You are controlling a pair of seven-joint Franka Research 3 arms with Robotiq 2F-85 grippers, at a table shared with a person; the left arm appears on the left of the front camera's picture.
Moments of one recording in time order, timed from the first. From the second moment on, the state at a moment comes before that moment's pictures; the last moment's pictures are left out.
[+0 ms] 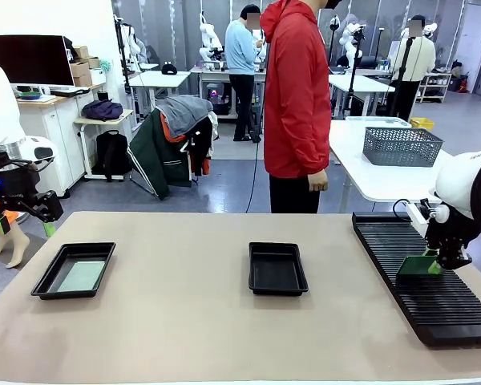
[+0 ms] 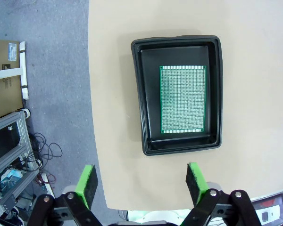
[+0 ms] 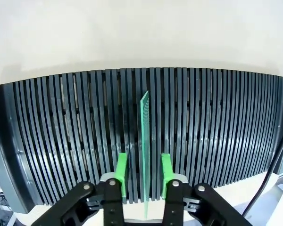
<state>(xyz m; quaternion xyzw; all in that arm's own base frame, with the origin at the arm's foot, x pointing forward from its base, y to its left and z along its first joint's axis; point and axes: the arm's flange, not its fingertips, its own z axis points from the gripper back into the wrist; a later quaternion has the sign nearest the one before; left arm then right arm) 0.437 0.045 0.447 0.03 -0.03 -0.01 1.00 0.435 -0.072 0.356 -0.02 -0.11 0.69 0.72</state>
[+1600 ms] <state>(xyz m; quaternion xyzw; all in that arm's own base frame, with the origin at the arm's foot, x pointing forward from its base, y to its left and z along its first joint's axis) 0.437 0.045 0.447 0.03 -0.03 -0.01 1.00 0.438 -0.079 0.370 0.00 -0.09 0.69 0.72</state>
